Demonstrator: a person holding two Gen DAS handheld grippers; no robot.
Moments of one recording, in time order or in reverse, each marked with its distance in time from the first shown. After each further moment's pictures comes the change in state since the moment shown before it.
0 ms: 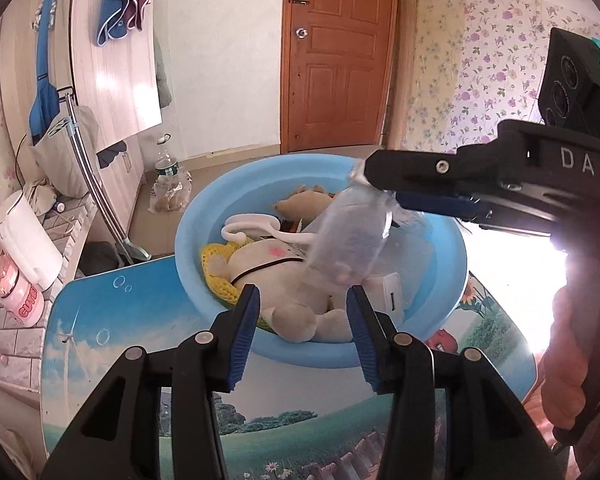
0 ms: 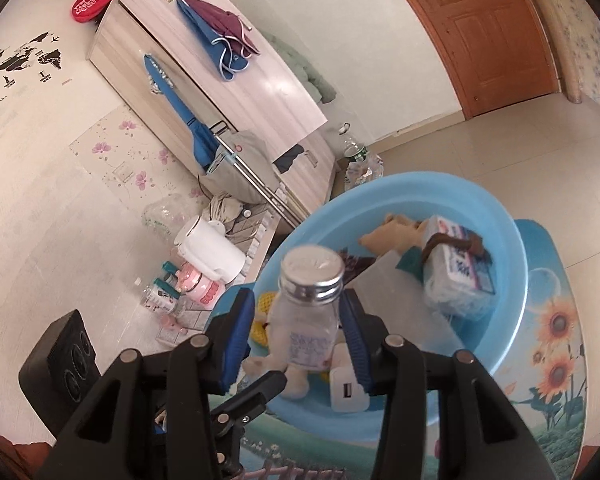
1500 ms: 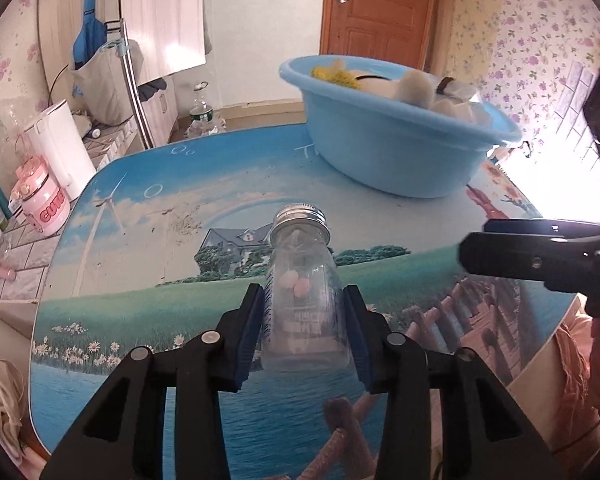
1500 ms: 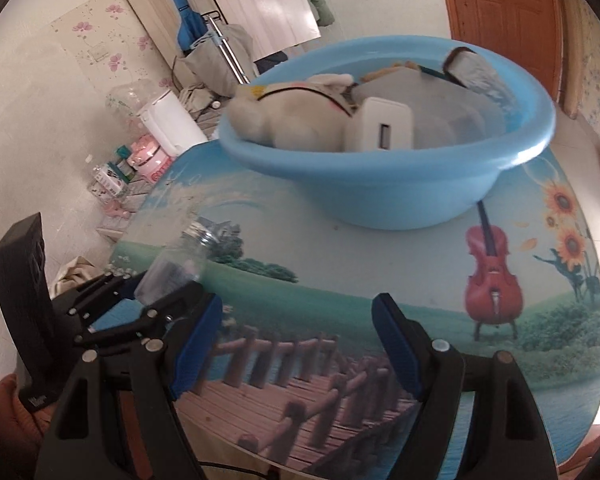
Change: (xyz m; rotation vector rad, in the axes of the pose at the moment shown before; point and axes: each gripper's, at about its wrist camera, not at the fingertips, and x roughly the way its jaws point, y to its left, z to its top) left arm -0.024 0.053 -0.124 -0.068 0.101 0.062; right arm 0.036 0.029 -0.135 -0.134 0.308 -0.116
